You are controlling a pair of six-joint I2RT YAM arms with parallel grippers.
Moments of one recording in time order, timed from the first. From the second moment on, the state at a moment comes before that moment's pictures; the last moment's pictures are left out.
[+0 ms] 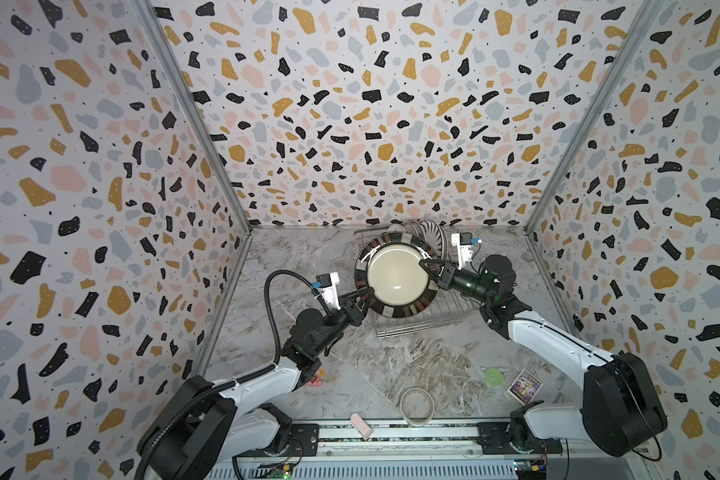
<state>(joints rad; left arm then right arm) -0.57 1.19 0.36 0.91 0.20 -0.81 0.40 1.34 0.80 0.50 -0.61 0.69</state>
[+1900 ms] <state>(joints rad) -0.39 0.96 0.26 0.68 -0.12 -1.13 0.65 1.29 0.77 0.52 -0.24 0.30</state>
